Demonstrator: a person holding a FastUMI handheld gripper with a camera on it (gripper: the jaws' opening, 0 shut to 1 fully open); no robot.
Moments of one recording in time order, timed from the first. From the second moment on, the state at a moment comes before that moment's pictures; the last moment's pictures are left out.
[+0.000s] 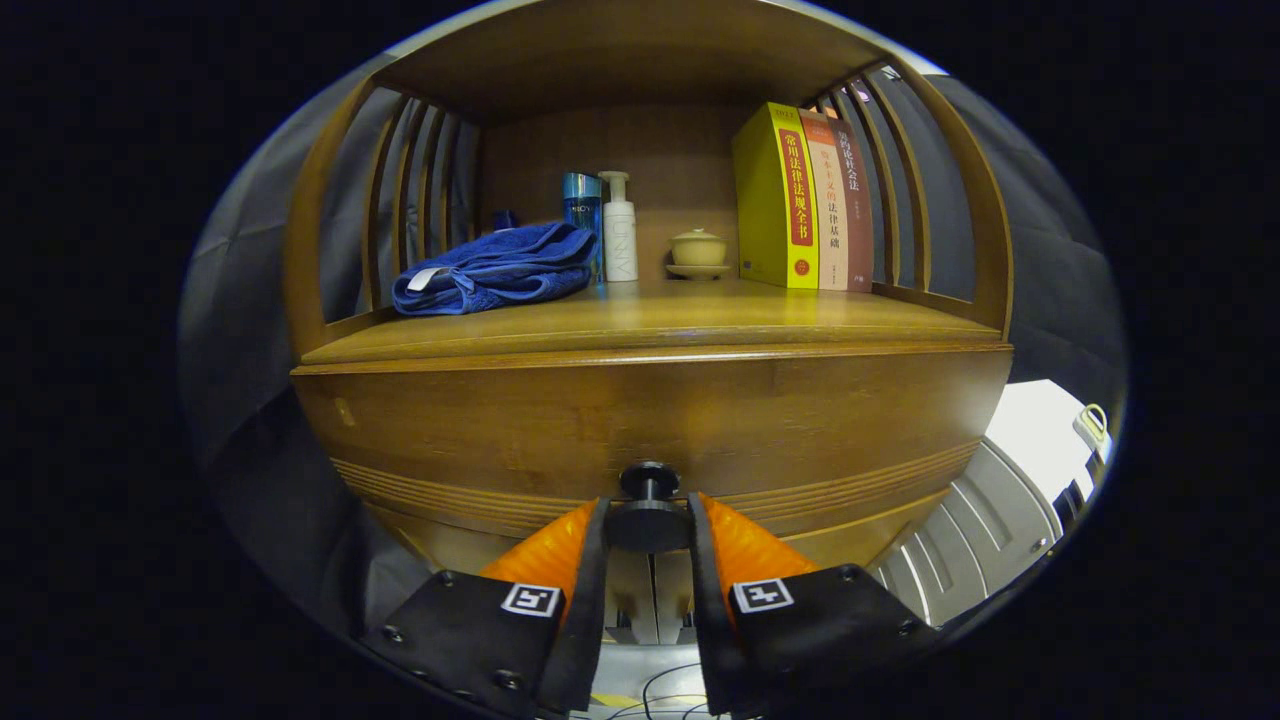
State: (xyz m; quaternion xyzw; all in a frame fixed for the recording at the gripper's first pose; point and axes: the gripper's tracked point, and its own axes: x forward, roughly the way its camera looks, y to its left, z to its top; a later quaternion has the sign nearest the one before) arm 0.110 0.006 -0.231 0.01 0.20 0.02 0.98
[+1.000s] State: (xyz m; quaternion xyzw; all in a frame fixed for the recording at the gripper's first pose) arm -0.028 0.005 -0.226 0.03 0.22 0.00 0.97
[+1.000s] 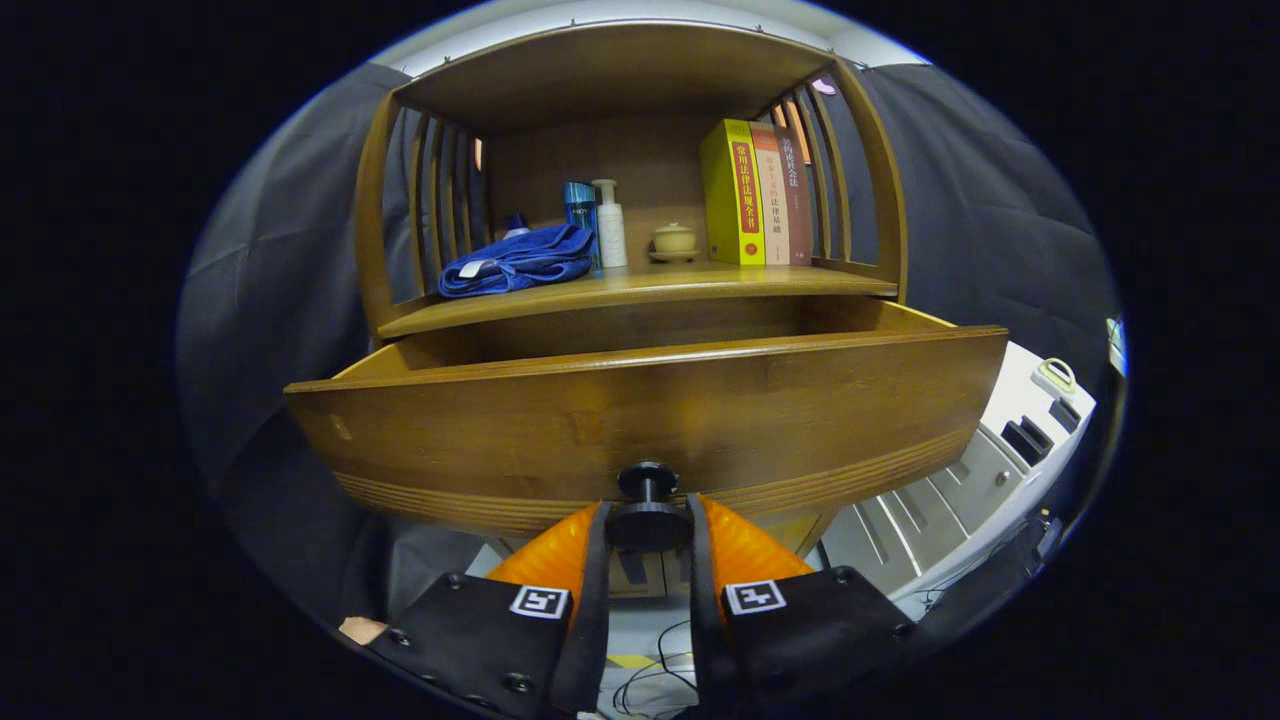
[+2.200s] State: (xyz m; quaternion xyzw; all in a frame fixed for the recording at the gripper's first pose) arm -0.104 -0.002 -0.231 0.06 0.25 0.01 0.97
